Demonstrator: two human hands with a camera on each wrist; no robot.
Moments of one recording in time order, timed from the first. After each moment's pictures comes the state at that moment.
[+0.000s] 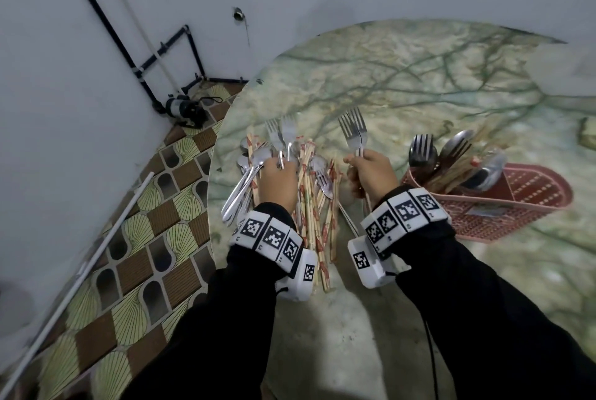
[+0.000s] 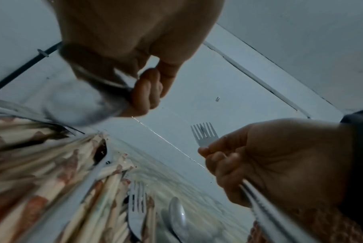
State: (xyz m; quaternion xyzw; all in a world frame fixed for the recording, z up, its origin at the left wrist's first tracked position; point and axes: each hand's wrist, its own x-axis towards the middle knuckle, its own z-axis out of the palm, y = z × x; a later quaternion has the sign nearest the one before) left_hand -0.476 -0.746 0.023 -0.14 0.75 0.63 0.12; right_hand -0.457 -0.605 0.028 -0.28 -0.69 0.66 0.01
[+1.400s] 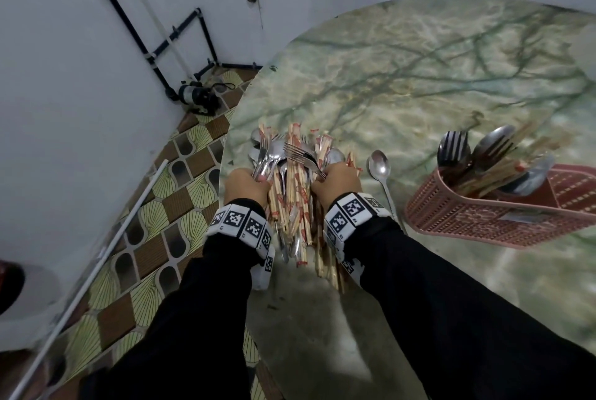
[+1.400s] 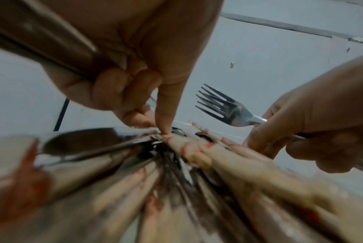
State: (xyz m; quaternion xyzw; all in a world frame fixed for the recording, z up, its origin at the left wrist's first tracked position) left_hand -0.507 -0.808 -0.006 -0.15 0.92 0.35 0.08; right_hand -0.485 -0.669 -0.015 -0.22 -0.92 0.33 -0.06
